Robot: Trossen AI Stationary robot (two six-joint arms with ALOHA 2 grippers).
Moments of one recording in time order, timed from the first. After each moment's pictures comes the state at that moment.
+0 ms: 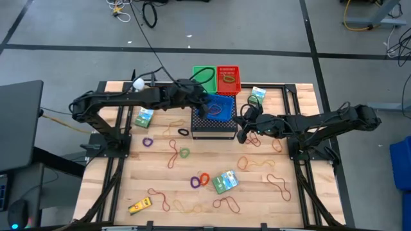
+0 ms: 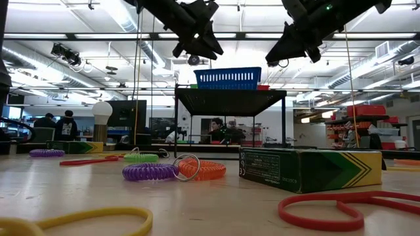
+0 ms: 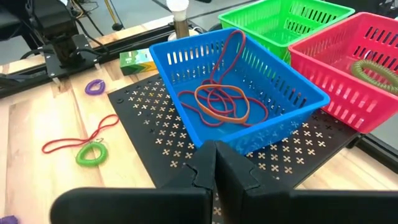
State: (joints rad) left arm 0.21 1.52 1.26 -0.21 -0.27 -0.21; right arm 0.07 1.12 0.75 -0.13 0.53 0.35
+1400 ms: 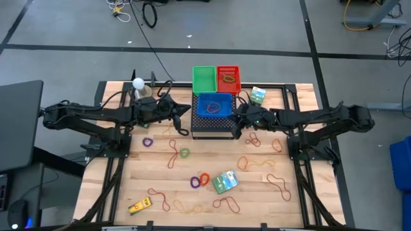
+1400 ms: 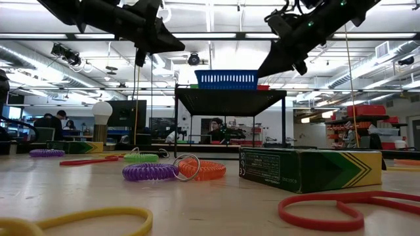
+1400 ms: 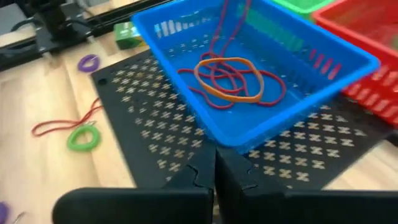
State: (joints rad) left arm 0.14 1.09 0.62 0.33 -0.29 -0.32; right arm -0.07 1.24 0.80 -0.15 0.34 0.33
